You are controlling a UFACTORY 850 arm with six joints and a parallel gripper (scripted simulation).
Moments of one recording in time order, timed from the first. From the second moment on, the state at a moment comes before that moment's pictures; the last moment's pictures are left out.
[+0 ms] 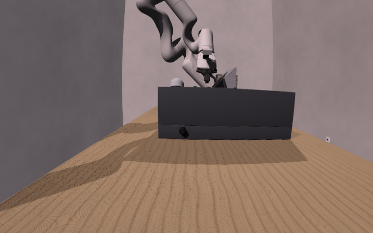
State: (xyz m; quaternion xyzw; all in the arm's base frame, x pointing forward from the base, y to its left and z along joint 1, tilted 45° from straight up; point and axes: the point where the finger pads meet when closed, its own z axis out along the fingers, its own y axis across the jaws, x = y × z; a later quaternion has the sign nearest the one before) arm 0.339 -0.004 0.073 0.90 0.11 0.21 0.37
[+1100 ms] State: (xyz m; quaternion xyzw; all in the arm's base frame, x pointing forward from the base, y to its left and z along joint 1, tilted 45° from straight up) arm 0.347 -0.015 0.061 0.90 0.11 0.21 0.37
